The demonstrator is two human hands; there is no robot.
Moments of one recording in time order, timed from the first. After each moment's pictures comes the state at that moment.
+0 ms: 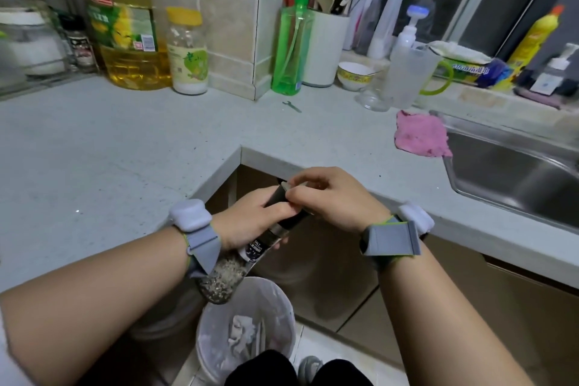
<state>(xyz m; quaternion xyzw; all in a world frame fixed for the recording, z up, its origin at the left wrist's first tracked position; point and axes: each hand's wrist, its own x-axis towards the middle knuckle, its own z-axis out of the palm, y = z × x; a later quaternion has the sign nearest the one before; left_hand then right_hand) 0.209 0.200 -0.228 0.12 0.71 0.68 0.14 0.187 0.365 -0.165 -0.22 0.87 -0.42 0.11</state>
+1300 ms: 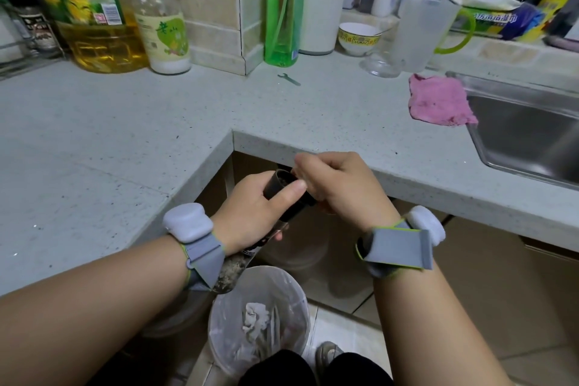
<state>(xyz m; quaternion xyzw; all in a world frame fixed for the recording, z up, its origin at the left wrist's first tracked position) 0.189 0.205 -0.246 0.10 0.78 0.62 -0.01 0.169 0.358 -0.198 -0.11 0.83 -0.54 0.03</state>
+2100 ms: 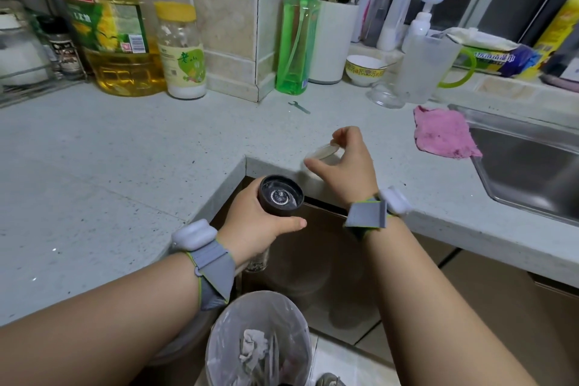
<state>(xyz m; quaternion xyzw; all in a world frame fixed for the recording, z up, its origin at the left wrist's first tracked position) 0.168 0.188 -0.258 -0.04 0.77 0.63 -0.09 0.086 0.340 -0.209 -0.10 0.87 -0.44 -0.18</state>
